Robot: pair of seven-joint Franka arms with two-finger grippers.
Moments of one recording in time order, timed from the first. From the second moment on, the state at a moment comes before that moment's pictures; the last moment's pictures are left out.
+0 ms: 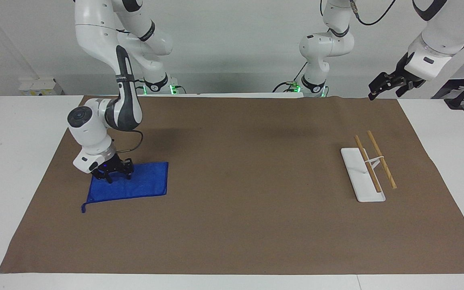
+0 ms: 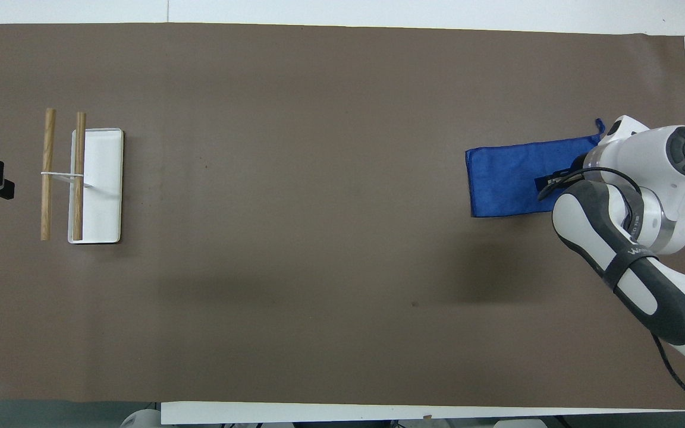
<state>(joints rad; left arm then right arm) 0.02 -0.04 -0.10 -1.53 -0.03 1.33 -0.13 -0.14 0.26 0.03 -2.16 -0.01 2.50 -0.32</state>
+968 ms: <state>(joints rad) 0.02 -0.04 -0.10 -1.53 -0.03 1.33 -0.13 -0.14 0.19 0.24 -1.96 -0.01 2.02 0.13</state>
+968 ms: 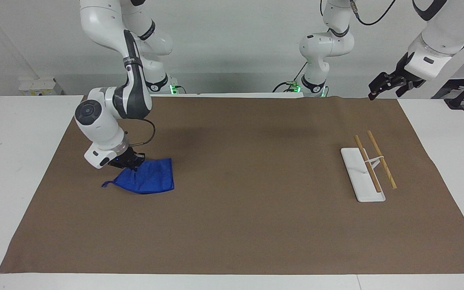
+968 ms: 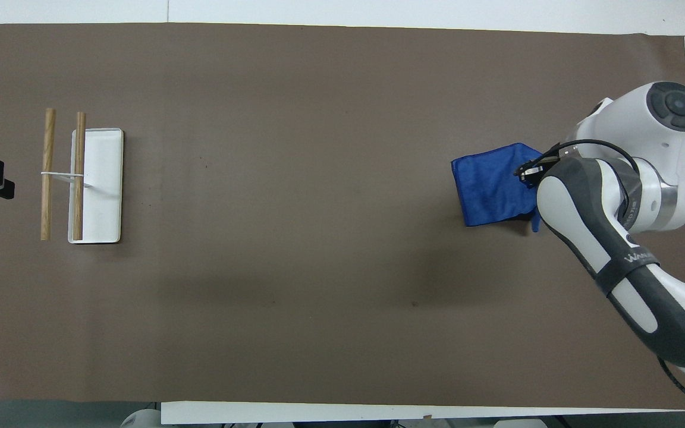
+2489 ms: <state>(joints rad) 0.02 -0.15 -0.12 -1.95 -0.35 1.82 -1.31 -0.02 0.29 0.82 -1.72 0.43 2.58 1.56</state>
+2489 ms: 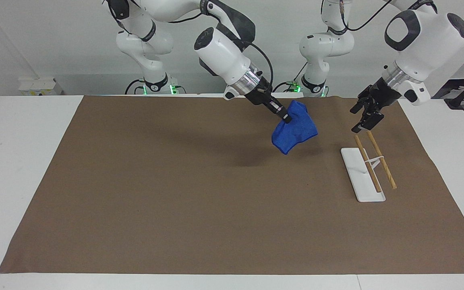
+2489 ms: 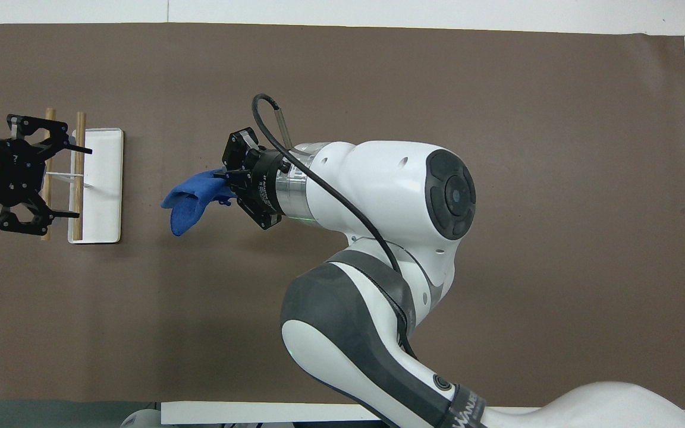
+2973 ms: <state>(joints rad) -0.11 -0.16 -0.12 -2.01 -0.35 1.97 -1.72 -0.02 0.30 0.82 -1.70 0.43 2.58 1.60</state>
